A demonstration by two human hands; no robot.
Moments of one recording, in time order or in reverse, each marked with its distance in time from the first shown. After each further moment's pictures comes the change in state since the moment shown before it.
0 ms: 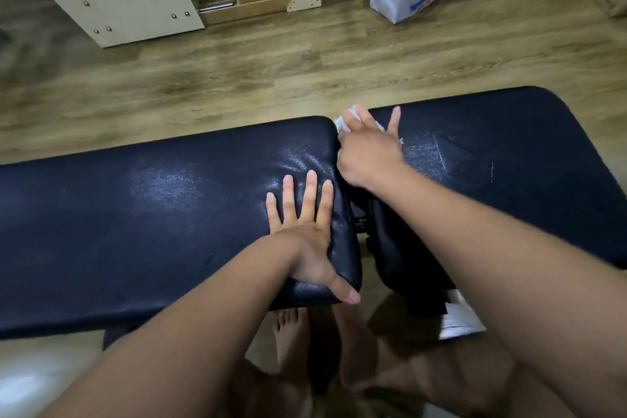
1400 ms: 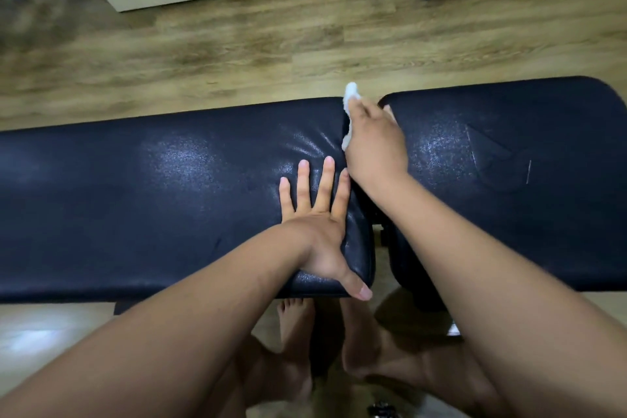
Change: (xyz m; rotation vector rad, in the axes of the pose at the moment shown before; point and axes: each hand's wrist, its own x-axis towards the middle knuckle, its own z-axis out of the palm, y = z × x) left_hand 0.004 -0.002 0.006 -0.025 0.026 0.019; right_hand 0.001 -0.026 0.023 0.400 0.372 0.034
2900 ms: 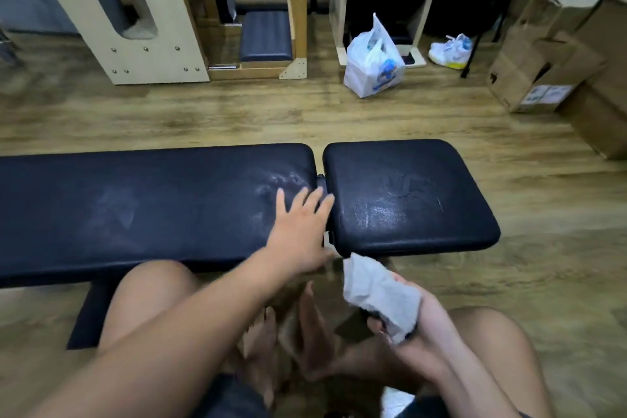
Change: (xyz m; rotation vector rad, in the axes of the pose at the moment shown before) left_hand -0.075 0.044 0.038 -0.005 0.706 0.116; right_hand -0.291 0.038 -0.130 1.781 -0.374 0.909
